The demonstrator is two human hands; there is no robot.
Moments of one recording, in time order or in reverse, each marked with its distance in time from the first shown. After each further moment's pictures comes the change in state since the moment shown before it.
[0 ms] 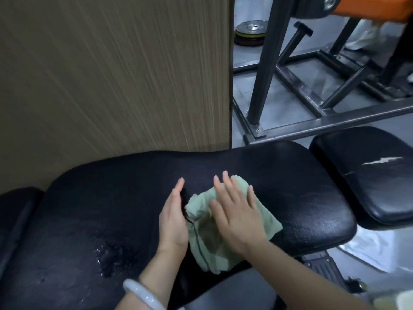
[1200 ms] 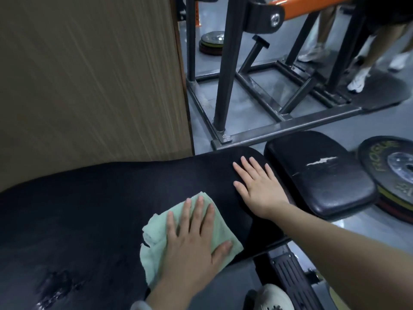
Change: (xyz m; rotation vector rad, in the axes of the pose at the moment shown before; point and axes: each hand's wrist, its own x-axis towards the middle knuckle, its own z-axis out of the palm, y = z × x) left_hand -0.045 -0.020 0.073 1.295 -0.400 0.597; right_hand 0.026 0.144 -0.061 -0.361 -0.103 0.151
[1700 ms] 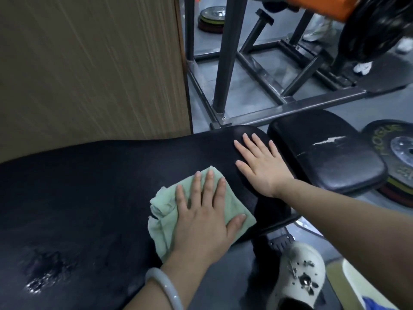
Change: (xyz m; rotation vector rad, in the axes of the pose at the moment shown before) left_hand 0.019 0.022 0.006 -0.019 0.064 0.022; right_hand 0.006 0.011 0.001 -0.039 -0.023 -0.050
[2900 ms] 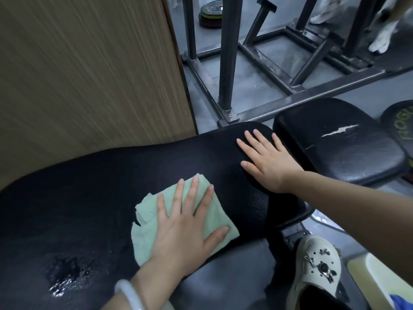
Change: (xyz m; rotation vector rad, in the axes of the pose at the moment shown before) left_hand -0.021 -0.044 -0.013 0.072 -0.141 0.019; right_hand 0.004 0.009 0.000 -0.035 -0.025 -0.108
